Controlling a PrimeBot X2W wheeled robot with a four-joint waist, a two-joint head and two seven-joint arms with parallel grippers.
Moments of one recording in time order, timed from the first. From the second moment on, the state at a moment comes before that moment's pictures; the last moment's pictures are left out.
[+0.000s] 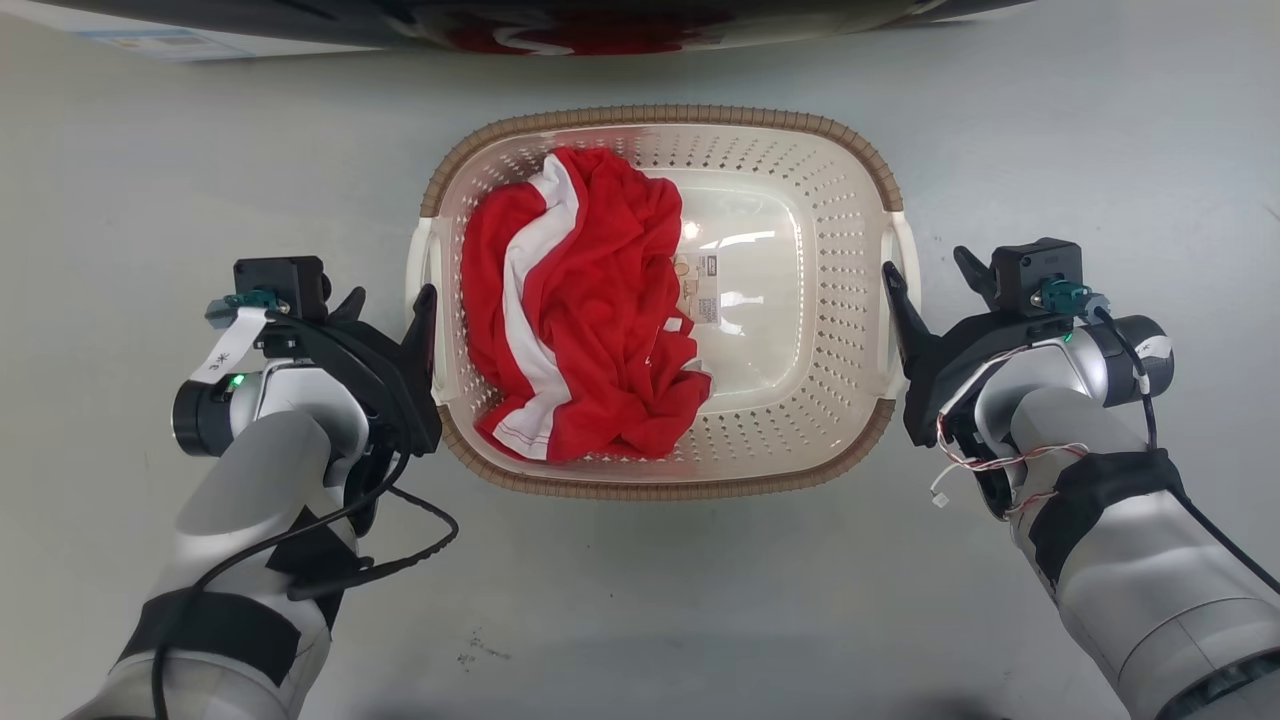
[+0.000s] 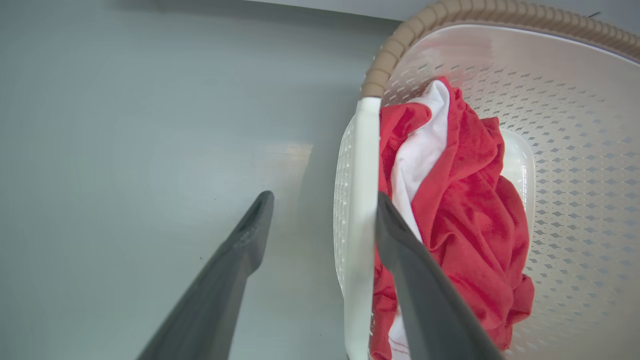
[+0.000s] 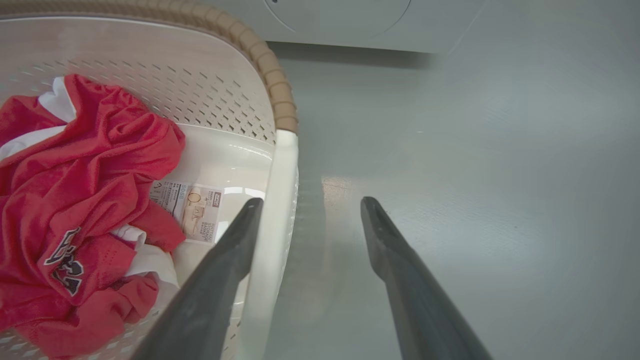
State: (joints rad) left arm -0.95 0.07 -0.44 1.24 -0.67 -0.12 -0.12; right arm -0.99 -0.10 0.59 1.21 0.45 0.05 -0.22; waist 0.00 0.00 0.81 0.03
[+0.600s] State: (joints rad) left arm -0.85 0.08 -0.49 1.23 -0.66 -0.12 -0.23; right arm -0.88 -0.09 0.58 1.18 0.46 0.08 -0.25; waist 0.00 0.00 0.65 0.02
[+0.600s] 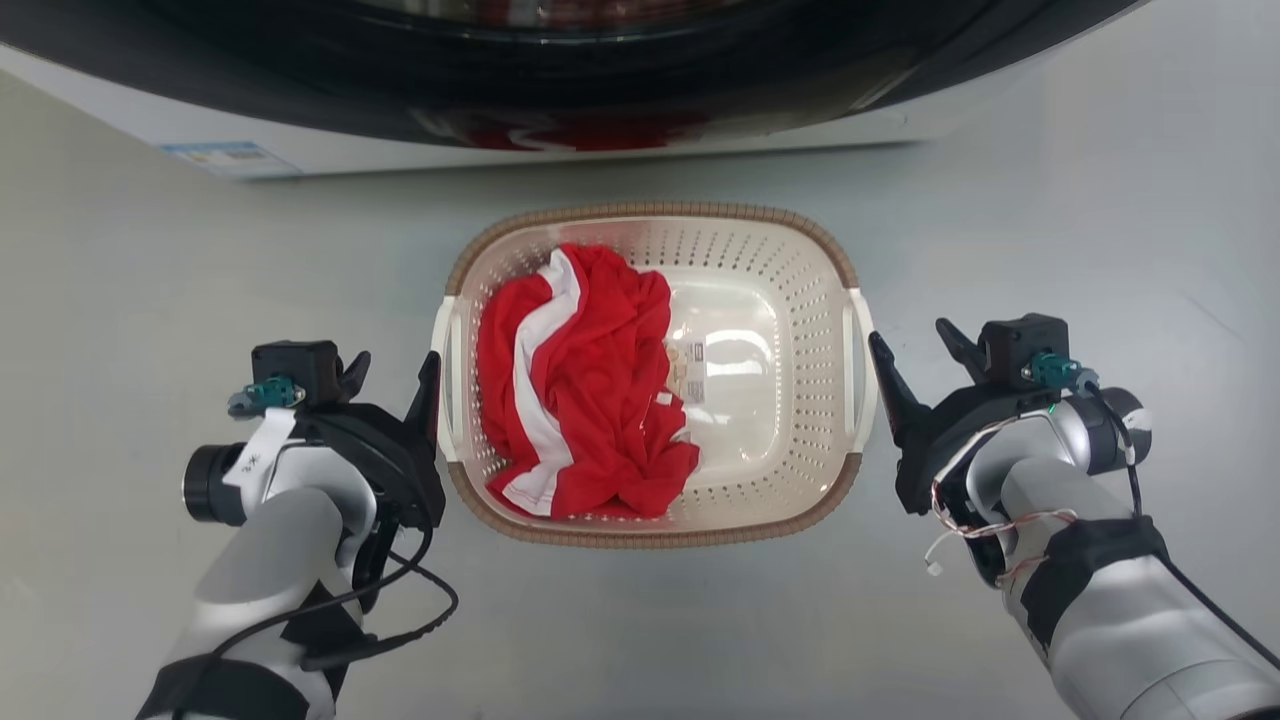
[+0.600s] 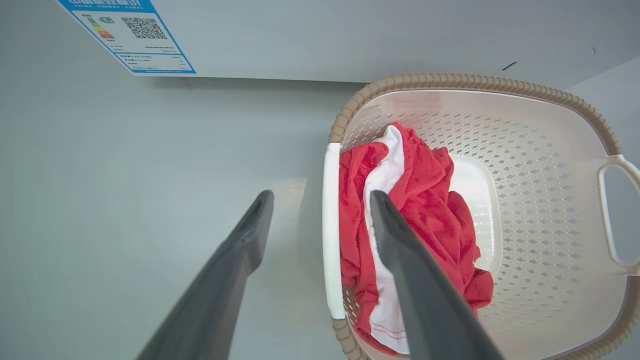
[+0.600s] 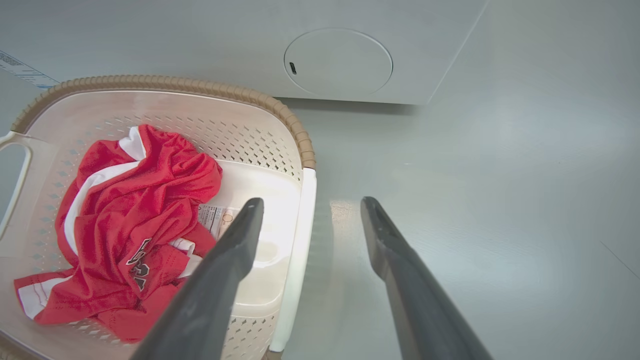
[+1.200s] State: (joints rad) left arm -0.69 0.09 -0.48 1.10 -0.63 -0.12 -0.25; right arm -0.66 -0.12 0.49 0.98 0.49 0.06 -0.25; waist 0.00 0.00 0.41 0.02
